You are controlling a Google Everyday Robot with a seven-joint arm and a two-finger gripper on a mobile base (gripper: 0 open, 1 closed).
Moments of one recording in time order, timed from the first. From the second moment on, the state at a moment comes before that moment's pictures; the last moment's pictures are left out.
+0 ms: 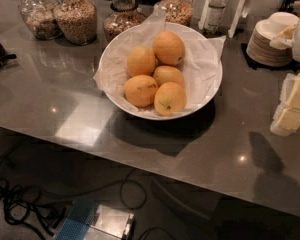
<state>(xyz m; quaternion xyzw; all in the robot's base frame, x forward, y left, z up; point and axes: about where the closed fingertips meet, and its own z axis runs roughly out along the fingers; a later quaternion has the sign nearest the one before) 0.438 -0.217 0.976 -0.60 0.78 -0.03 0.16</state>
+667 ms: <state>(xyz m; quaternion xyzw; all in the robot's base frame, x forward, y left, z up) 0.443 -0.209 0.974 -0.61 0.77 -0.02 0.17</state>
